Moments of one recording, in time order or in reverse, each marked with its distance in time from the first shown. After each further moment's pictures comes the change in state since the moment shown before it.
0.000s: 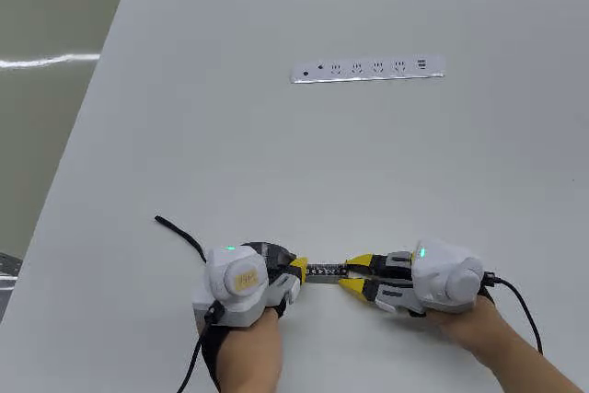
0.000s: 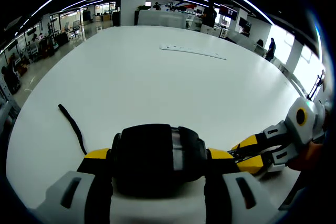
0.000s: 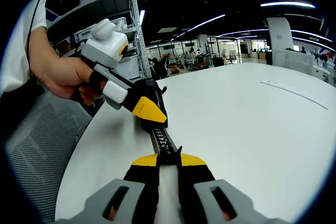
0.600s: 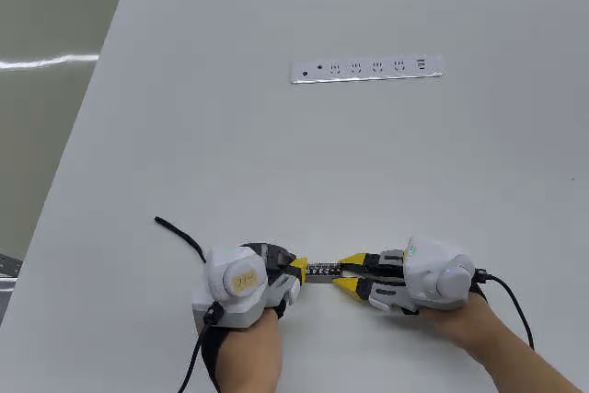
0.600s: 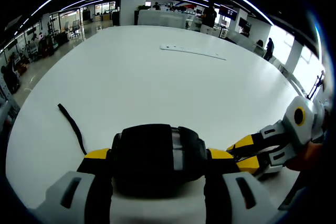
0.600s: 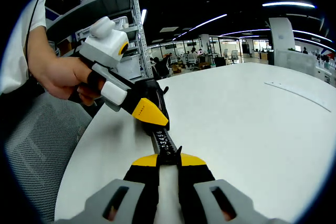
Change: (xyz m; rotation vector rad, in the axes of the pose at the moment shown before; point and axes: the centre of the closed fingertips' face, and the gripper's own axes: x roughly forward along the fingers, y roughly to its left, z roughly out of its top) left arm -0.001 0.000 0.000 -0.004 0.001 -0.007; right arm 0.009 0.003 0.004 -0.006 0.004 0.016
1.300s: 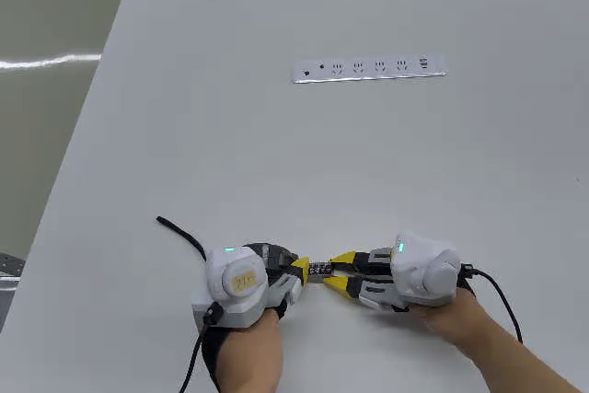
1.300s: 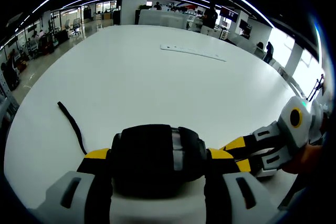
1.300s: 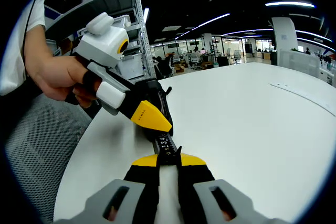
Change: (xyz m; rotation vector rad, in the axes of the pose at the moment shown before) left arm 0.000 0.001 0.000 -0.021 0.001 -0.009; right arm 0.016 0.005 0.006 -0.011 0.008 0.023
